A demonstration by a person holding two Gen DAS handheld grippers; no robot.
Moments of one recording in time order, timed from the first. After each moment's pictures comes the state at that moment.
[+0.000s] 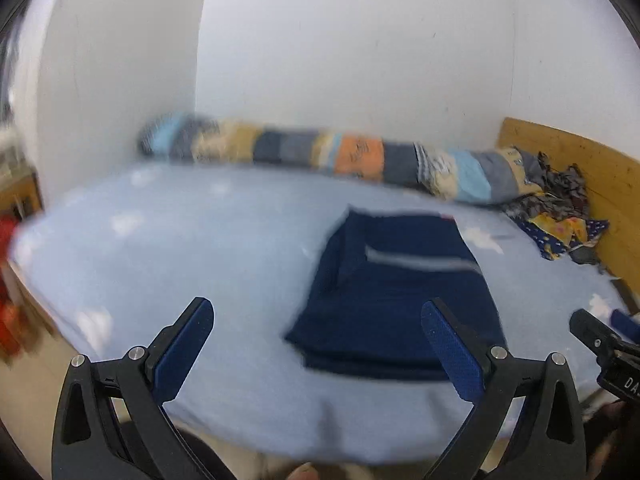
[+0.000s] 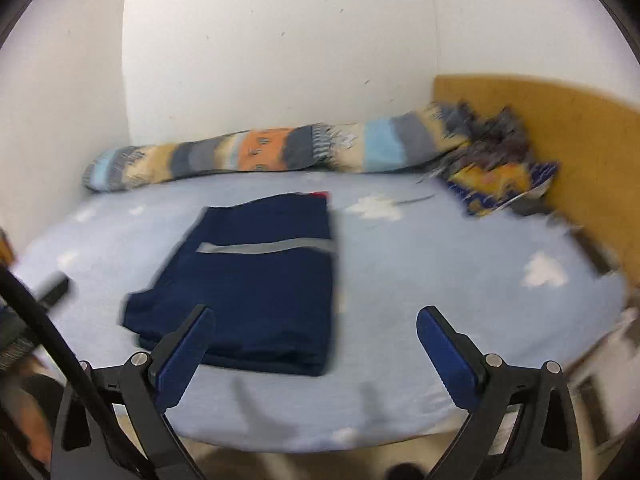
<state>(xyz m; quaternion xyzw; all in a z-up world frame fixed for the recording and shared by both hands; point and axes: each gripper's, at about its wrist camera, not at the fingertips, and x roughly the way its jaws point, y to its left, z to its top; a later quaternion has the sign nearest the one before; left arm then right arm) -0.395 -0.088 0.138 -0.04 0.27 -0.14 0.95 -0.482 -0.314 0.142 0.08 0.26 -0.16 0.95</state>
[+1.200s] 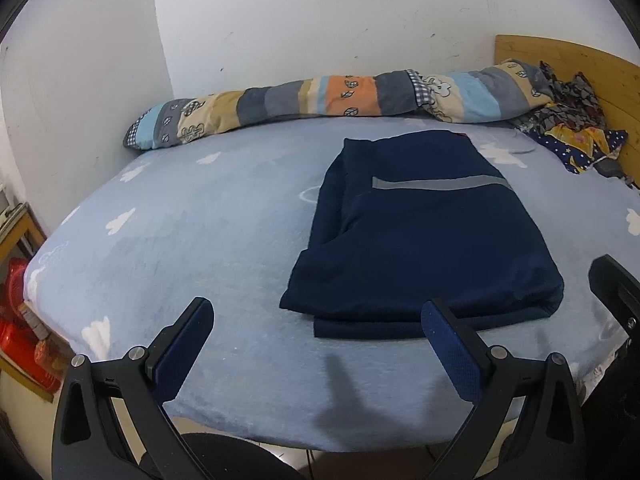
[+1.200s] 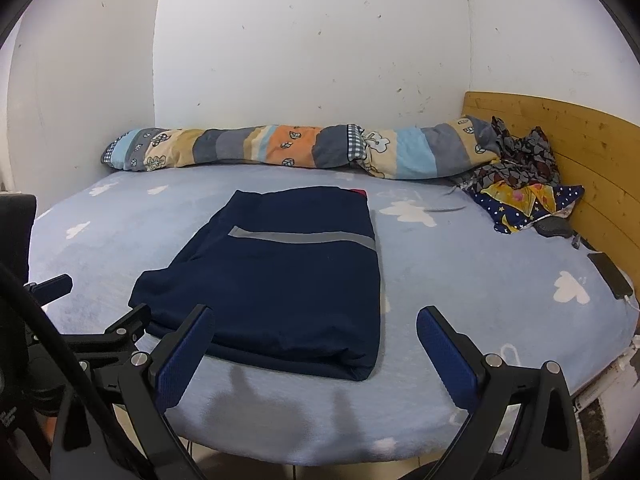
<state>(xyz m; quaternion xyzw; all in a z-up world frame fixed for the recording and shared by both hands) -0.369 -0.122 0.094 0.10 0.32 -0.11 0.94 -0.455 -0.265 0.114 0.02 0.26 -0.15 0.95</state>
